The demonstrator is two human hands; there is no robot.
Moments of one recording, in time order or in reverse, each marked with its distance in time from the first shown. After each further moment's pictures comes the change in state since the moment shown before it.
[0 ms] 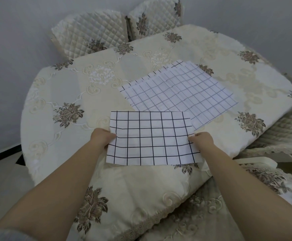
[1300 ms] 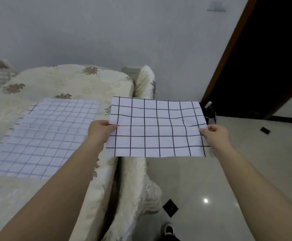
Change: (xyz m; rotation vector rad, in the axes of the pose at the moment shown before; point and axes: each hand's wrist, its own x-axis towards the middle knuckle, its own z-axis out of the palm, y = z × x) left_hand -0.268 0.102 0.241 0.175 -0.781 0.616; right_hand -0.251 0.282 -0.232 0.763 0.903 0.264
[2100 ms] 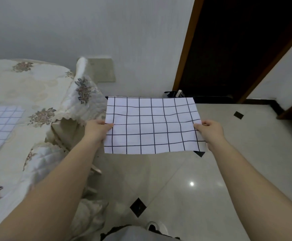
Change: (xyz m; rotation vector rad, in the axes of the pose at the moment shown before) left_hand 0.022 0.020 0.312 0.127 -0.064 -0.063; right_hand 0.207 0.074 -0.193 0.043 0.014 0.142
